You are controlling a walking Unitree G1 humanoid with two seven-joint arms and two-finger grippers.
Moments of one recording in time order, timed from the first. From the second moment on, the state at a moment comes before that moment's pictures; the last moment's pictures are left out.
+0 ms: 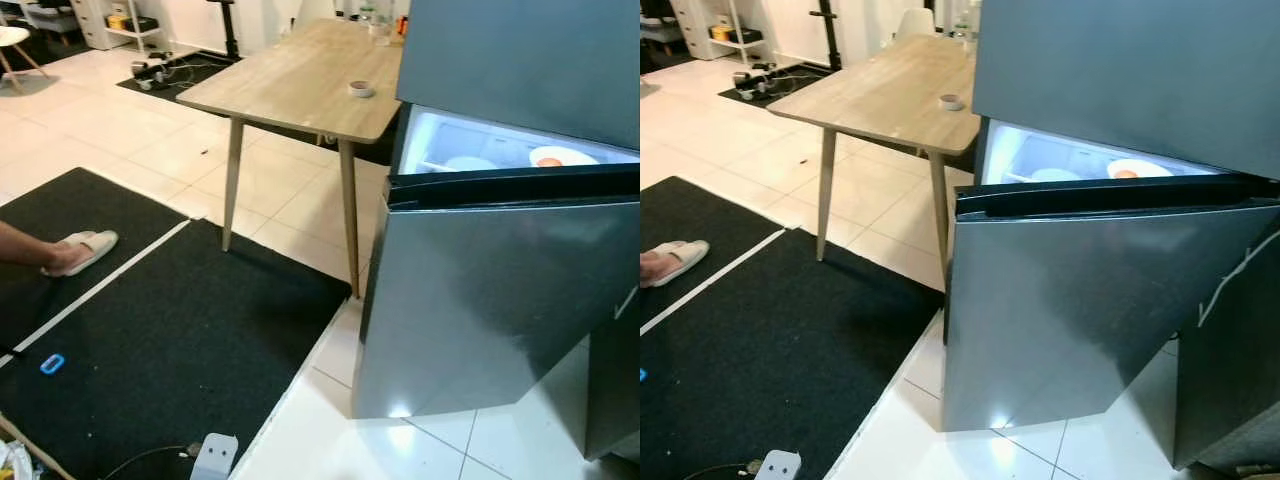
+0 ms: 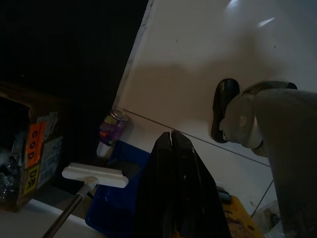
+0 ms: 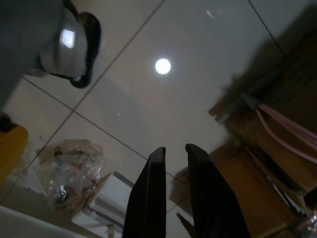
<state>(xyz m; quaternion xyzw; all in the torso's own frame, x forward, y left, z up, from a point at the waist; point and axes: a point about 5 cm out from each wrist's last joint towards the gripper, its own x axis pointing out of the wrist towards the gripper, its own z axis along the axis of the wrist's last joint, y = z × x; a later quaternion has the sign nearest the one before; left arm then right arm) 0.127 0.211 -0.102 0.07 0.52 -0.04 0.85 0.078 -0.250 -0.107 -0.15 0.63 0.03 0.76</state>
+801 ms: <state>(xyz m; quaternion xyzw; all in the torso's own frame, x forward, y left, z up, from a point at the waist) 0.118 0.214 -0.104 0.03 0.53 -0.02 0.84 0.095 -0.236 -0.107 -0.13 0.61 0.06 0.78</state>
